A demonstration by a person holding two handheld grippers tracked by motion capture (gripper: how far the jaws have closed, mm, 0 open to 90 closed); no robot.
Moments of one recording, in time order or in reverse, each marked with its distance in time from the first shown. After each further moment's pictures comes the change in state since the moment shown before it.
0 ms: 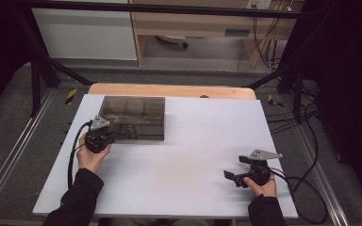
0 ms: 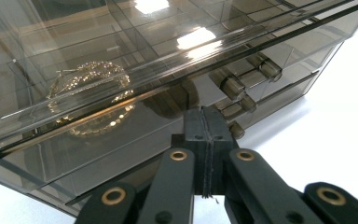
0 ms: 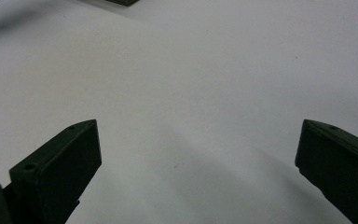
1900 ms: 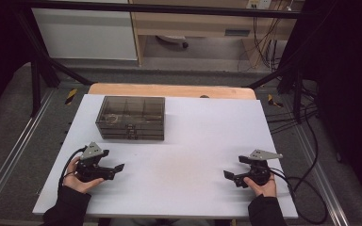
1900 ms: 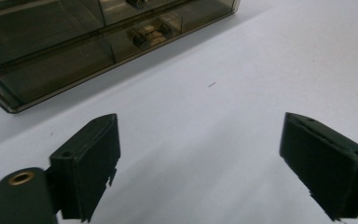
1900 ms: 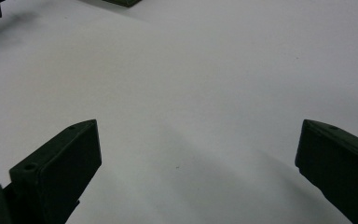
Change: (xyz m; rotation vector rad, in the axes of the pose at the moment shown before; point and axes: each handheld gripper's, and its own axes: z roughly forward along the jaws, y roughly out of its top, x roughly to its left) left arm -0.023 -0.068 -0.040 0.055 -0.150 0.058; right arm 0.000 0.000 0.000 -0.003 0.003 0.001
